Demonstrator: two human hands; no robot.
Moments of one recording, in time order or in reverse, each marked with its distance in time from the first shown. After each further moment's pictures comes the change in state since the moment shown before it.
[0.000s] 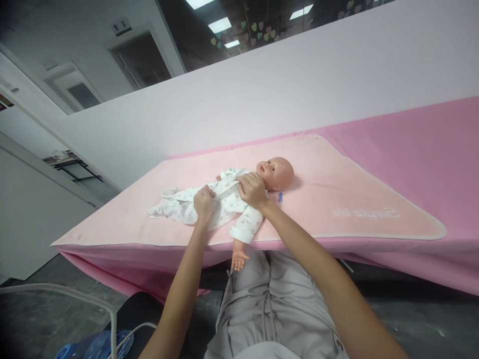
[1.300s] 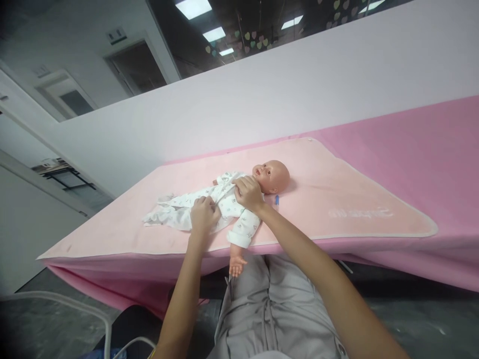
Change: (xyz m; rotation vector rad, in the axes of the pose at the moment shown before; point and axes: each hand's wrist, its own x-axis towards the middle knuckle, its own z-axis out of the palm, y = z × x) left_hand -0.023 0.010 -0.013 0.499 -0.150 0.324; right_hand -0.001 0.001 0.005 -0.059 -0.015 0.051
